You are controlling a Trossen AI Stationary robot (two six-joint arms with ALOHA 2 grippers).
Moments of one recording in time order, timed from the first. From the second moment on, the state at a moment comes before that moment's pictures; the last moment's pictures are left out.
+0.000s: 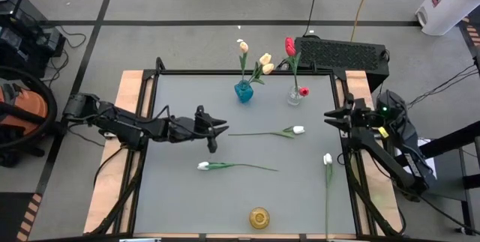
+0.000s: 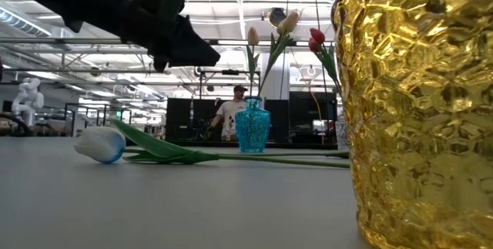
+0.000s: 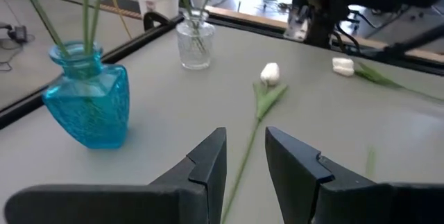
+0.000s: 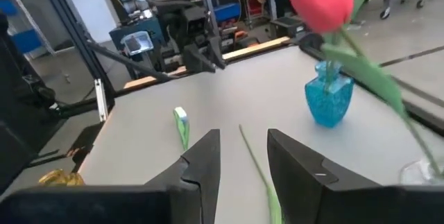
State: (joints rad) left arm -0.08 1.33 0.51 0.52 -0.38 -0.22; right arm -0.95 0.05 0.54 -0.72 -0.83 0.07
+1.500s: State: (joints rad) left arm 0.00 1.33 0.51 0.59 -0.45 -0.19; right arm 0.04 0.53 0.34 0.13 -0.12 0.26
